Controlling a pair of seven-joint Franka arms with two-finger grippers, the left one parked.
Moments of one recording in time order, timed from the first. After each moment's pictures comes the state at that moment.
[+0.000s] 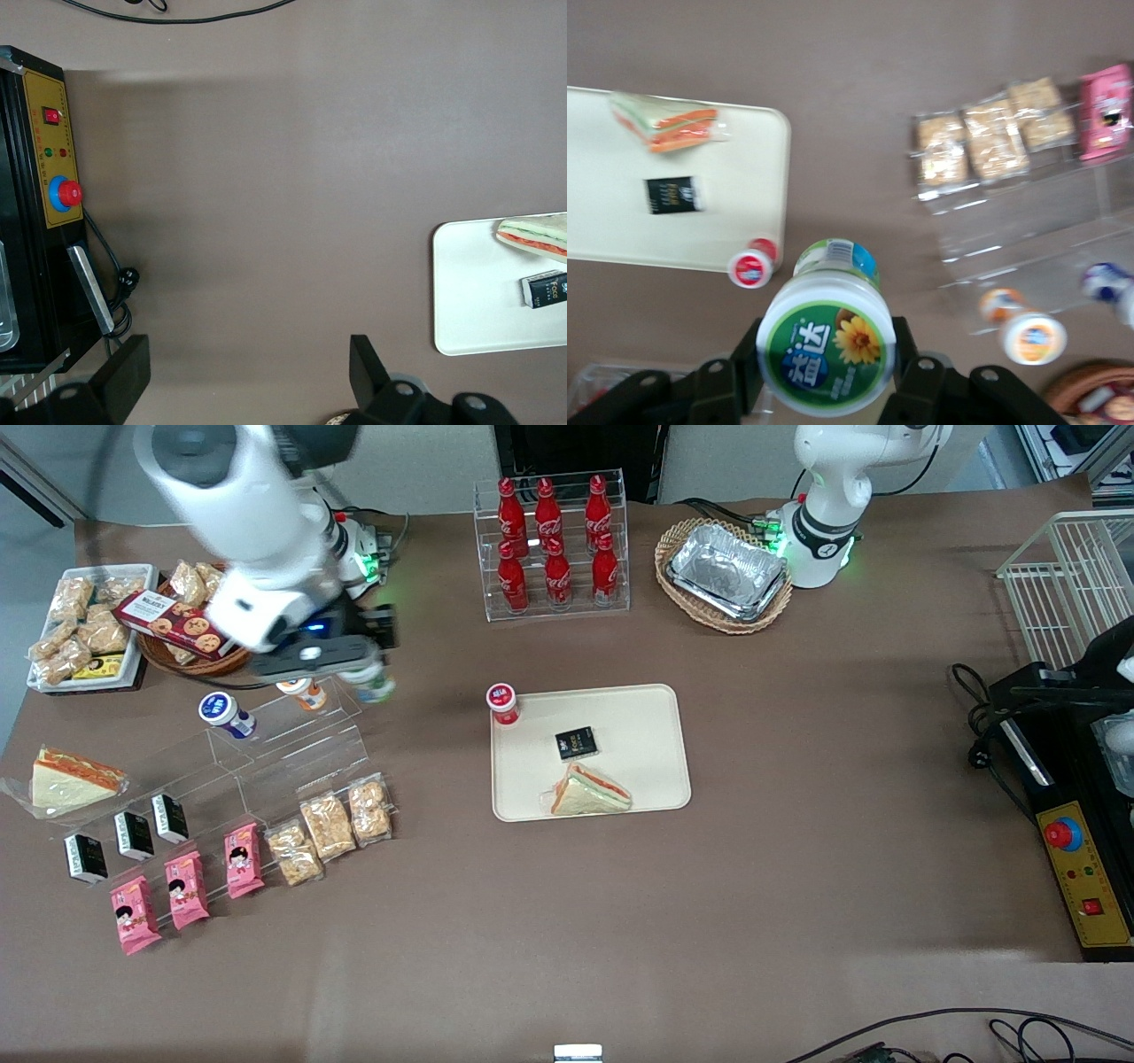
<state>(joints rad) 0.11 -0.04 0.42 -1.73 0.02 1.64 0.39</state>
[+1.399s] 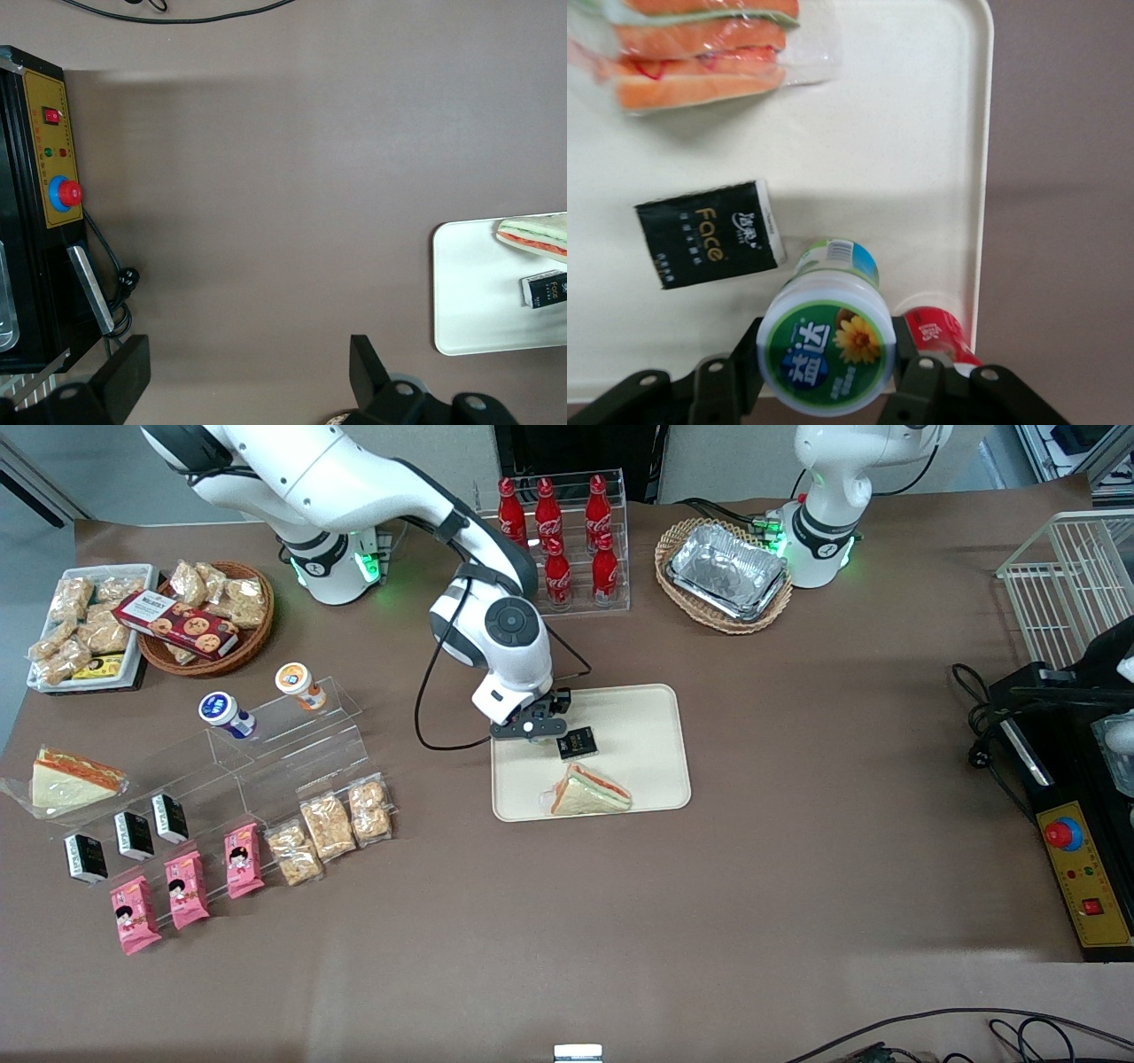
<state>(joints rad) 0.44 0.49 0.40 -1.92 -0.18 2.31 0.92</state>
